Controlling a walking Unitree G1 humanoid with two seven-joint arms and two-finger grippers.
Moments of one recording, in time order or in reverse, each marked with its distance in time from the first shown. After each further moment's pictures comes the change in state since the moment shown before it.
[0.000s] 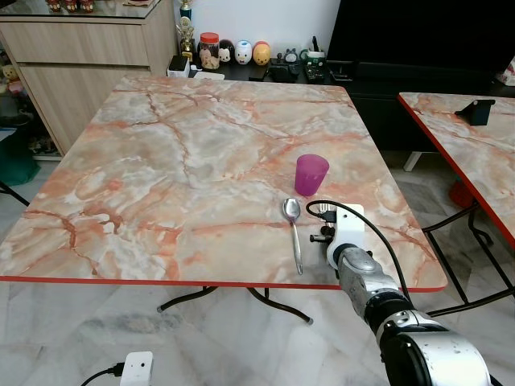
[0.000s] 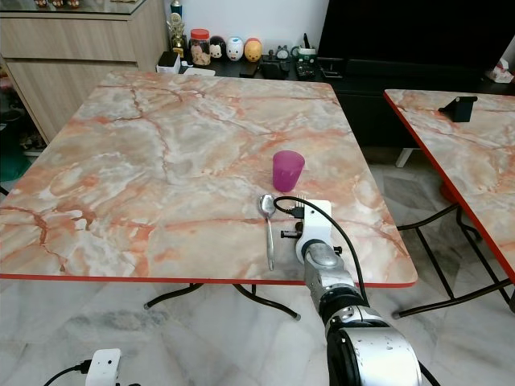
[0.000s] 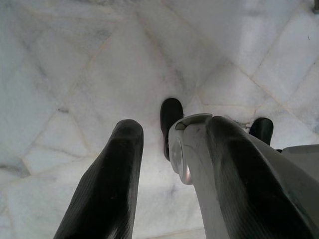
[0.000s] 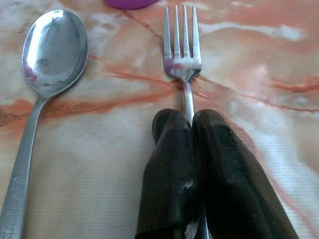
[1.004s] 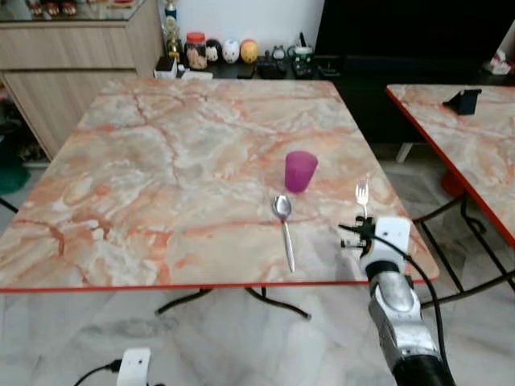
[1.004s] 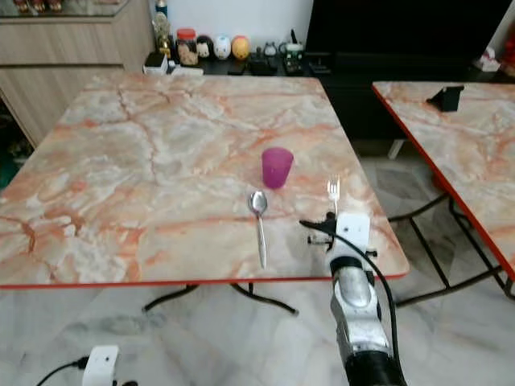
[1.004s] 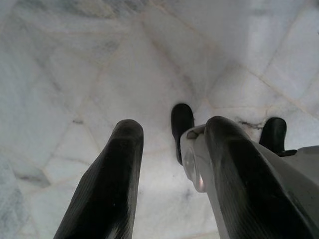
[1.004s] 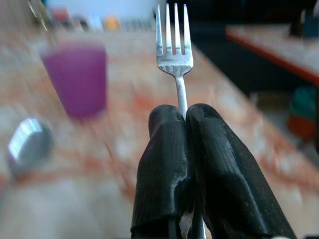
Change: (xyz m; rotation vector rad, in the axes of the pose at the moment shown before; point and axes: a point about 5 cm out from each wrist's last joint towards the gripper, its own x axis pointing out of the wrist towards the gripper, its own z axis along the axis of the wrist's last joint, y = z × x) left arm 0.000 0.008 0.007 0.031 -0.009 0.014; right arm -0.051 -0.029 0.018 -0.049 -0.526 -0.040
